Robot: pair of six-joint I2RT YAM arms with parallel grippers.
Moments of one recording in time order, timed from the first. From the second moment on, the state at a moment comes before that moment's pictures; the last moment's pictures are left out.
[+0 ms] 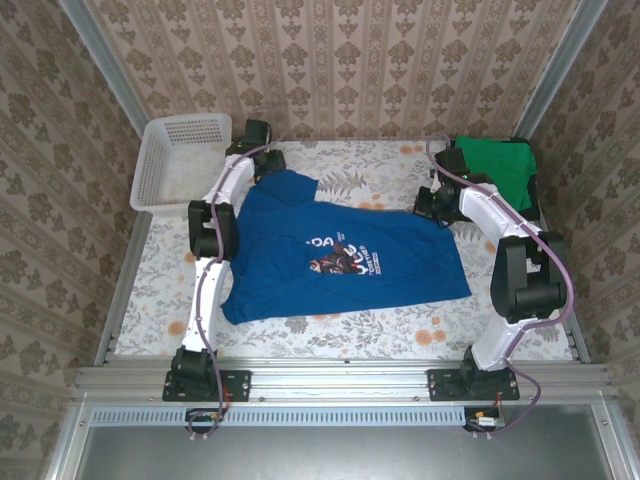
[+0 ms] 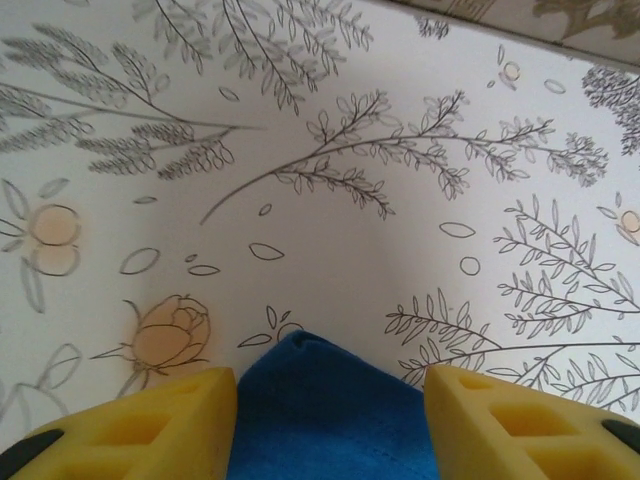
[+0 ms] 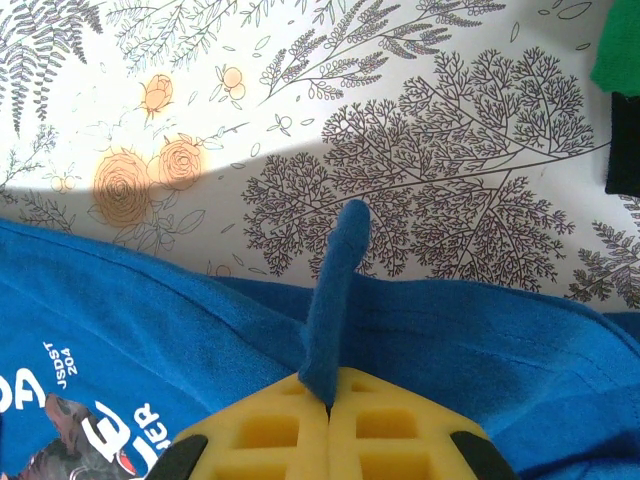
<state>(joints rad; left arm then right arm) -0.23 2.73 2.52 -0.68 0.05 -0.36 0.07 1.75 1.33 -0.68 -0.13 0.40</state>
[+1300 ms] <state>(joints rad) -0.14 1.93 1.72 -0.39 0.37 -0.38 0.04 1.69 1.30 -0.69 -0.14 0.36</state>
